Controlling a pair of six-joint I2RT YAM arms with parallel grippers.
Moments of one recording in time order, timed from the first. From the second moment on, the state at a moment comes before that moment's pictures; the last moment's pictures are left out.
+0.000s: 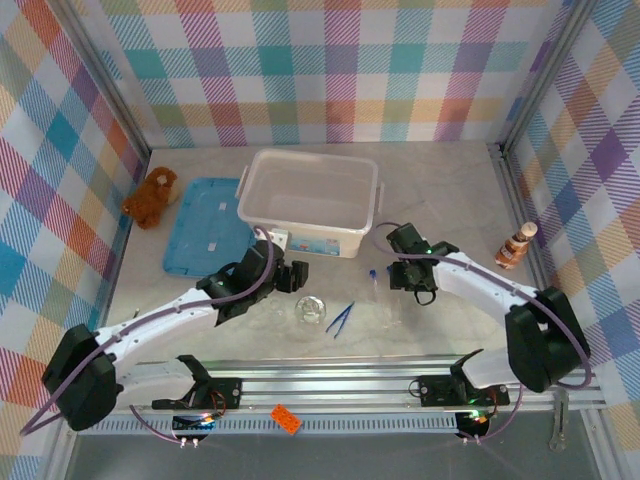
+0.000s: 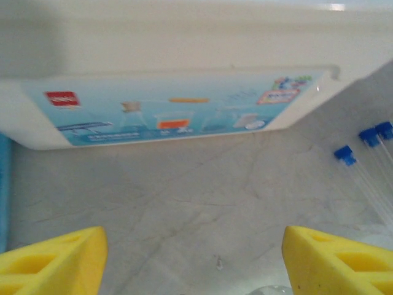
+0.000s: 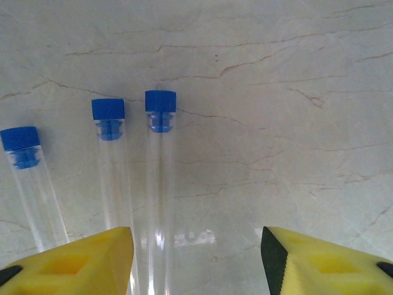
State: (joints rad) left arm -0.79 1.17 0.70 -0.23 -0.25 -0.42; right arm 0.53 1.40 0.82 -0.71 0.22 0.52
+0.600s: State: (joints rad) left arm -0.84 1.29 0.75 -0.16 -0.19 -0.42; right arm 0.46 1.52 0.85 -0.63 0.12 0.49
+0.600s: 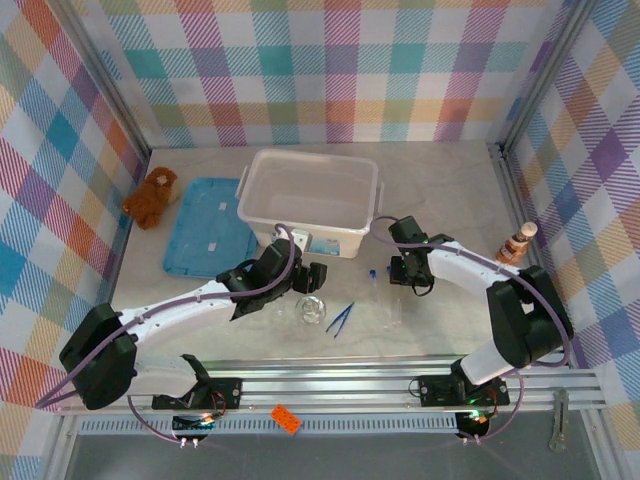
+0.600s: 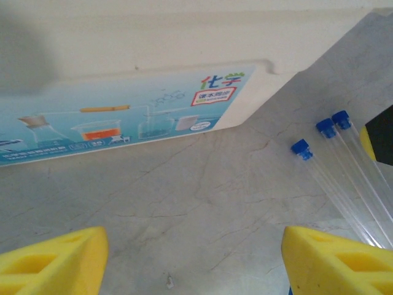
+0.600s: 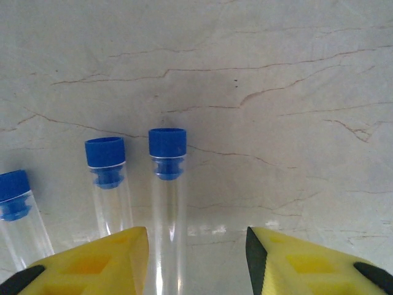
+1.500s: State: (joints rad) left arm -0.84 1.30 0.75 -0.15 -0.19 -0.42; right arm 0.42 1.63 0.90 -0.66 0.15 0.50
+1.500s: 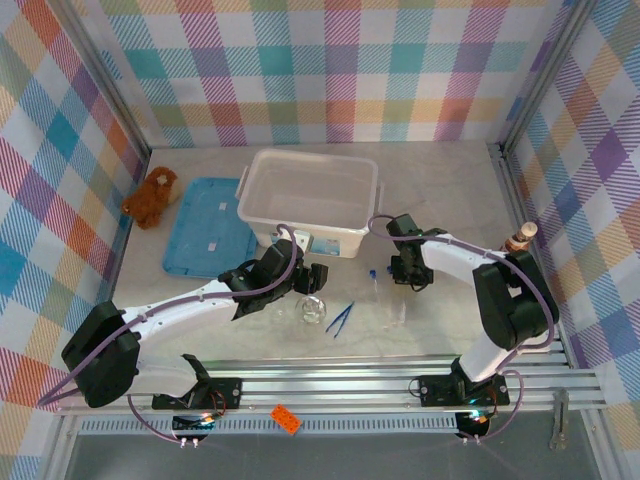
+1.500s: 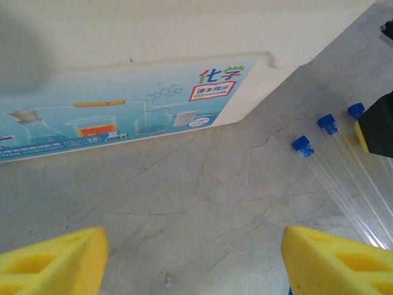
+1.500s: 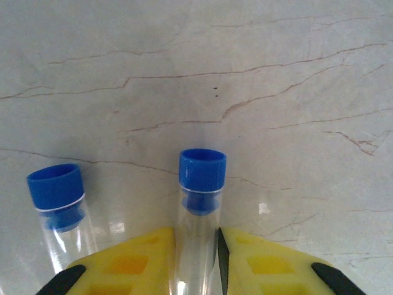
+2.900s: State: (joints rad) left arm -1.00 1.38 0.89 -0.14 -0.06 -0.45; right arm 0.36 1.14 0.94 -0.75 0.22 0.53
